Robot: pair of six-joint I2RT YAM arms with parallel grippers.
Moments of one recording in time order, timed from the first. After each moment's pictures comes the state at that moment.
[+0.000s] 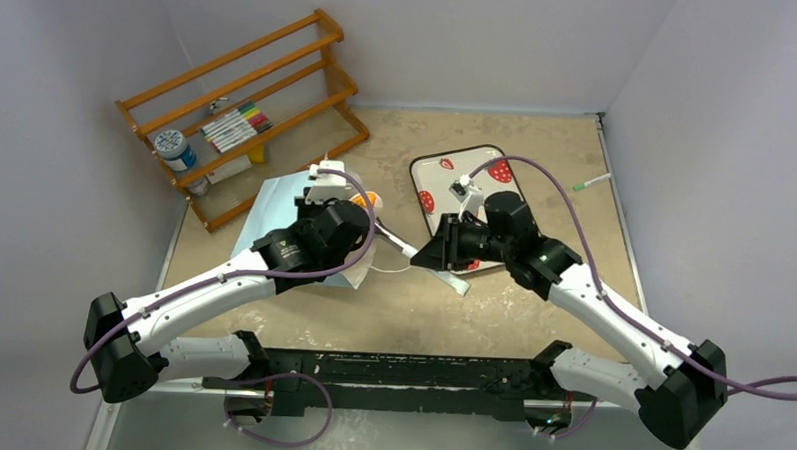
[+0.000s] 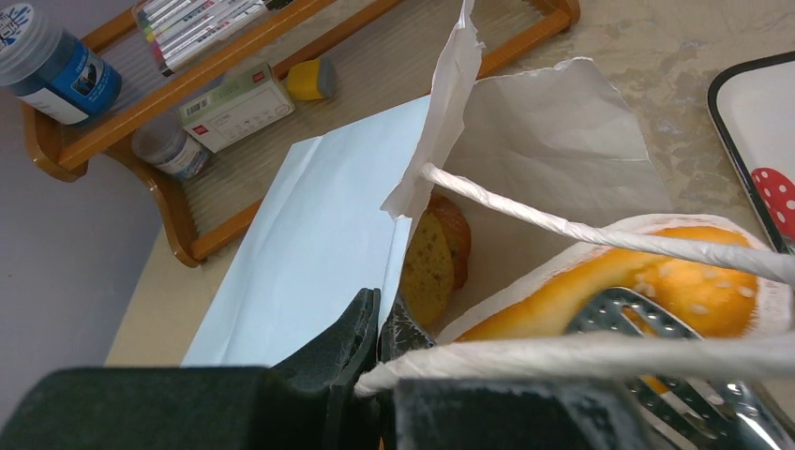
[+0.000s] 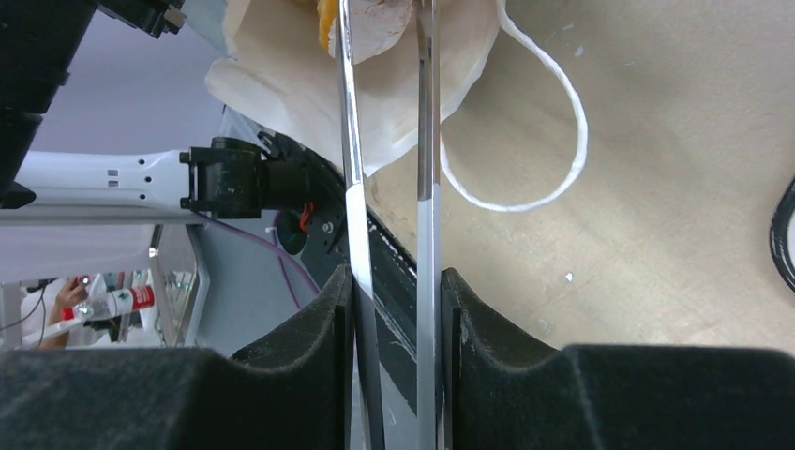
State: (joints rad) left arm -0.92 1.14 0.98 -0.53 -1.10 -0.41; right arm 0.66 1.08 0.84 -0.31 -0.46 0.65
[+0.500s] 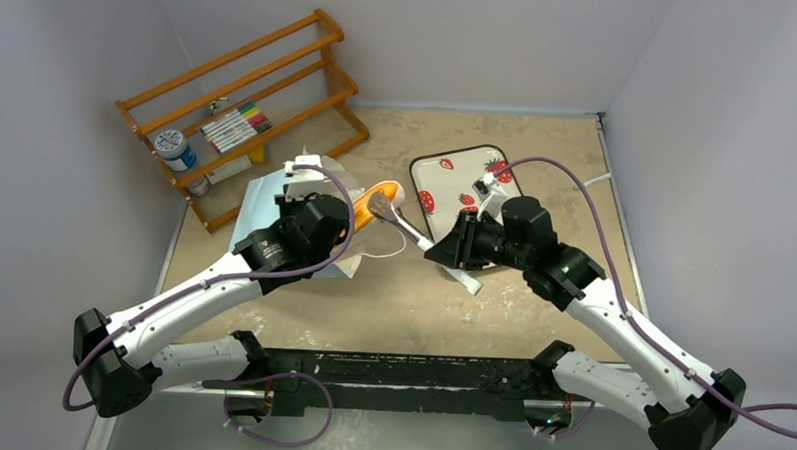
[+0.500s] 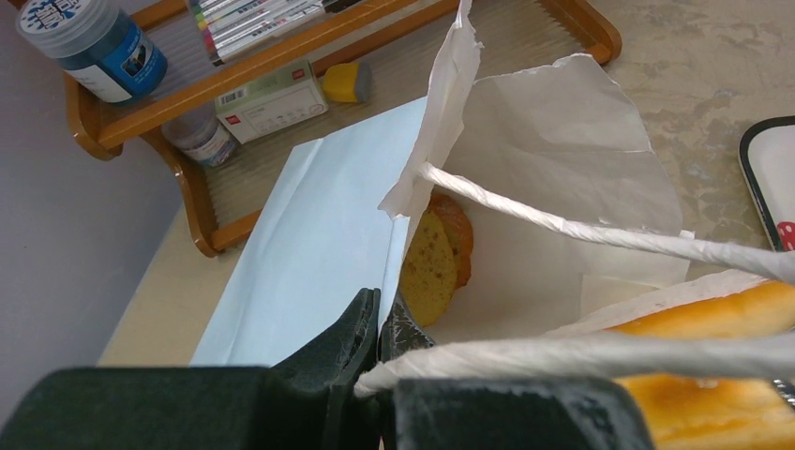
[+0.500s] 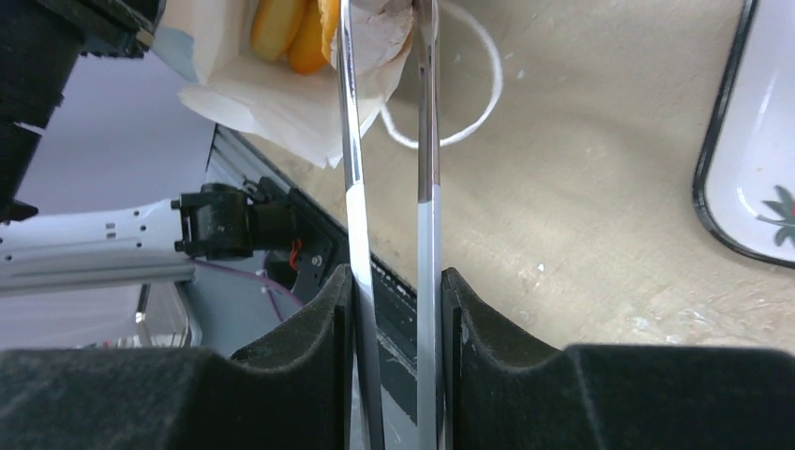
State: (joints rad) left arm -0.85 1.07 0.96 -0.54 -1.11 -0.44; right arm 0.66 0.94 0.86 -0.43 -0.31 0.70
